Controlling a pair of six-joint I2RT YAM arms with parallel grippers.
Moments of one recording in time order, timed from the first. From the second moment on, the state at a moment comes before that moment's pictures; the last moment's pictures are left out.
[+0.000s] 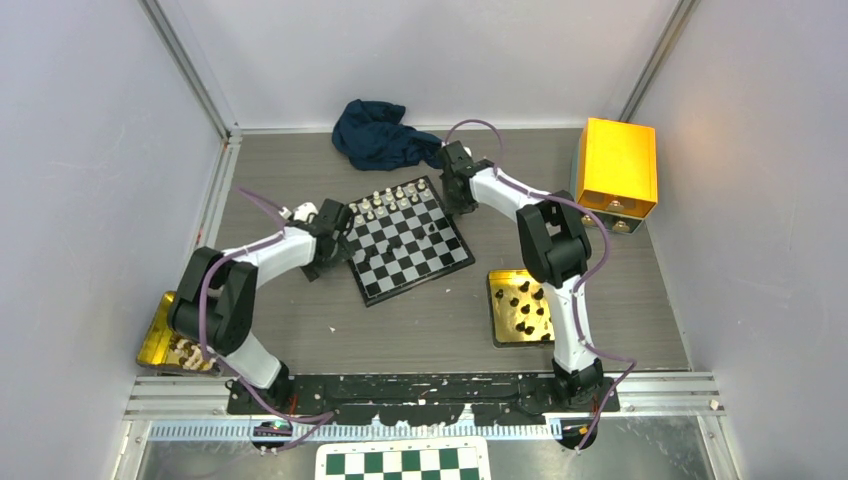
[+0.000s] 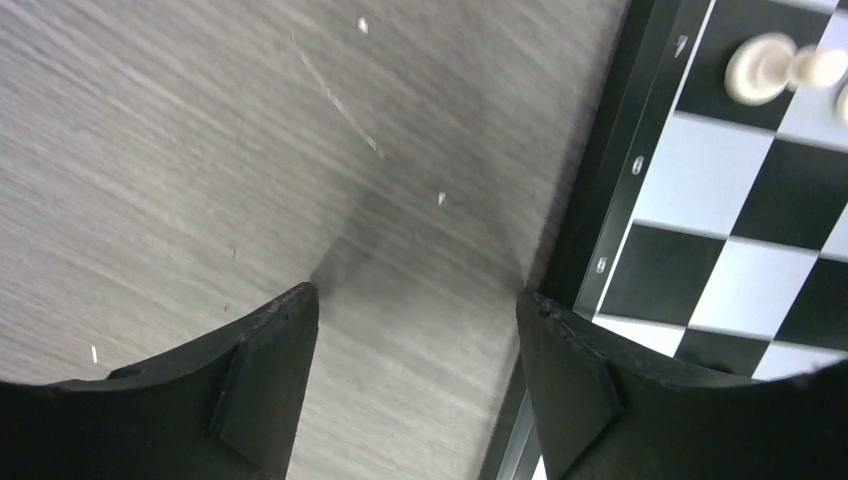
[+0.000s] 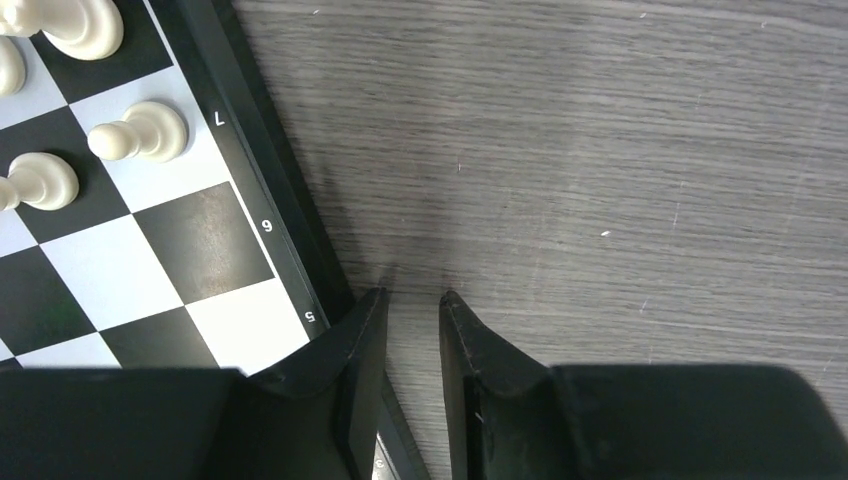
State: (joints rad) left arm -0.40 1.63 0.91 -0.48 -0.42 -0.94; right arm 0.48 2.21 1.72 -0.55 0.19 0.31
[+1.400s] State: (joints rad) left arm -0.41 0.78 0.74 -0.78 -0.42 -0.80; right arm 0.55 1.78 1.34 -0.40 0.06 0.45
